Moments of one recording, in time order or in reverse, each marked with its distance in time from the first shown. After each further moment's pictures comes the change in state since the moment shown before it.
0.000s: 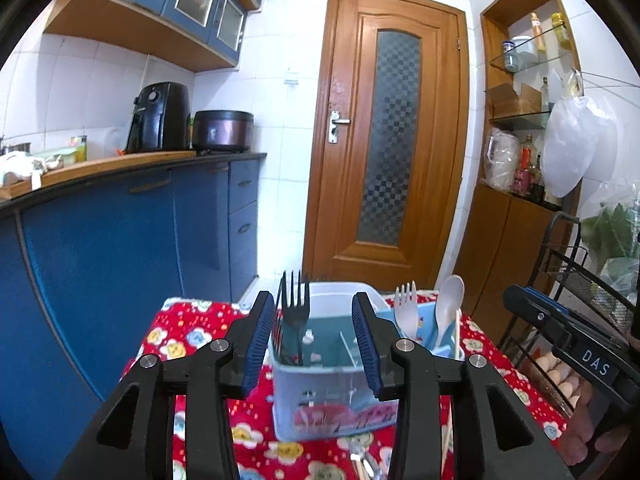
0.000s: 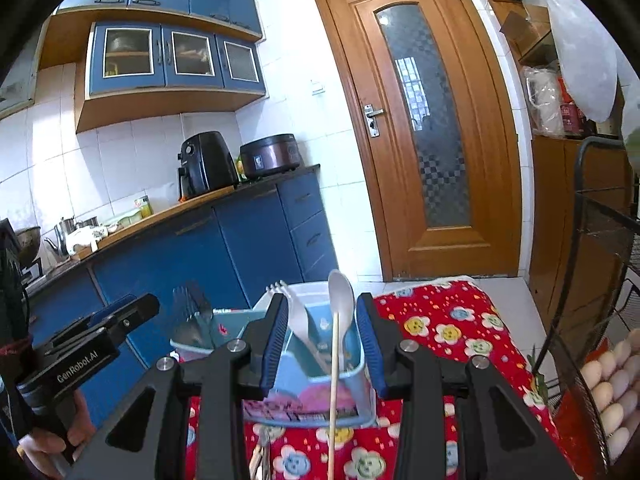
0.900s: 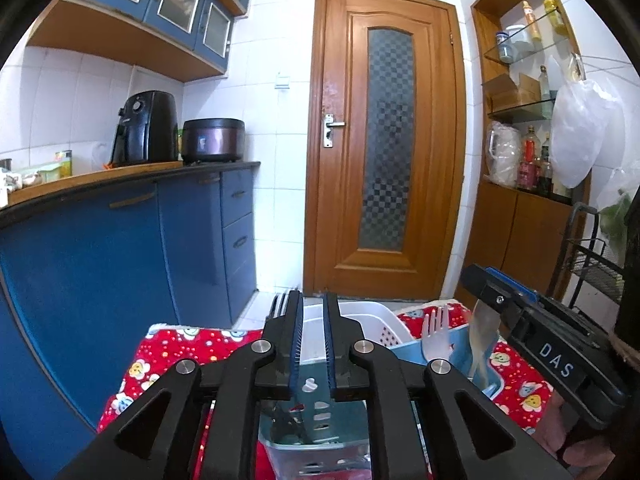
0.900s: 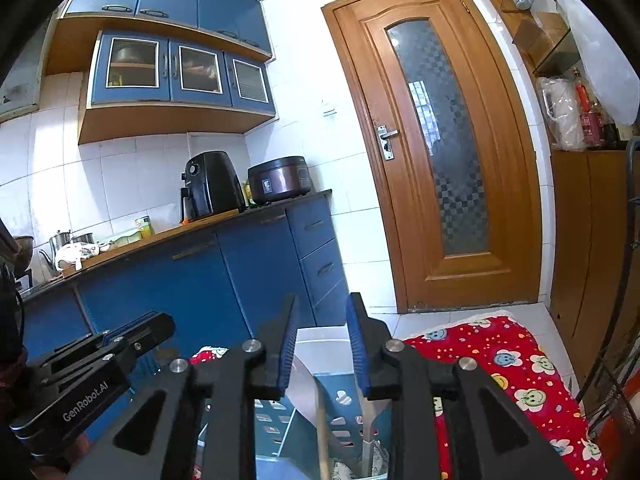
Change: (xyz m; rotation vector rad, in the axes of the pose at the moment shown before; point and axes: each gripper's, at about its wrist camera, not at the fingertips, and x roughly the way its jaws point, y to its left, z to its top) left arm 0.065 0.000 0.007 0.055 -0.045 0.000; right arm 0.084 0.006 0.009 -0.002 -0.130 0.044
